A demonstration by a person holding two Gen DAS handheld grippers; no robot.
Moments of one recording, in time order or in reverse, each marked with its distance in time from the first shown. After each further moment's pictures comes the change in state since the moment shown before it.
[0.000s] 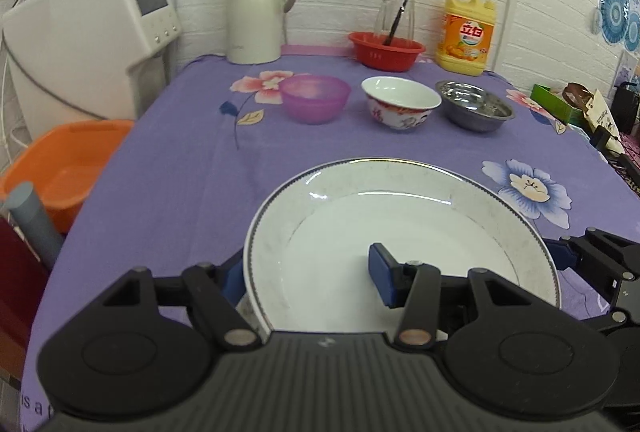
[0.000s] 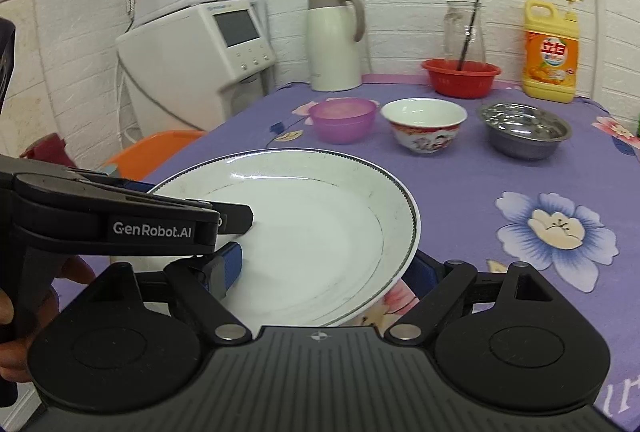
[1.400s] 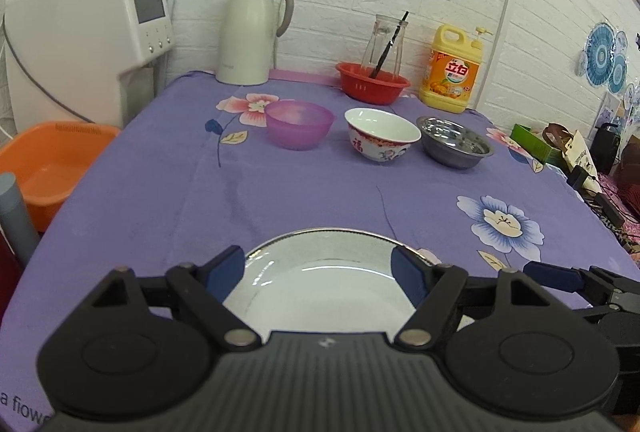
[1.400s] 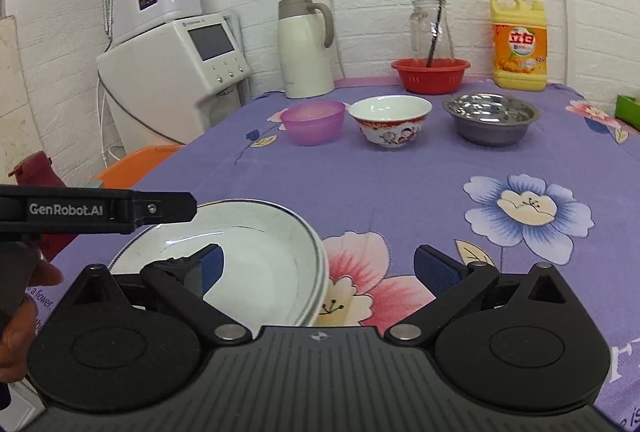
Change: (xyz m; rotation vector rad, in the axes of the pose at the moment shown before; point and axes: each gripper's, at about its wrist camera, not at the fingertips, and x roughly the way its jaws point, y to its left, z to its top) left arm -0.003 -0.007 0.002 -0.062 -0.091 -0.090; right arm -0.015 -0.047 -0.014 0.143 -0.043 -0.069
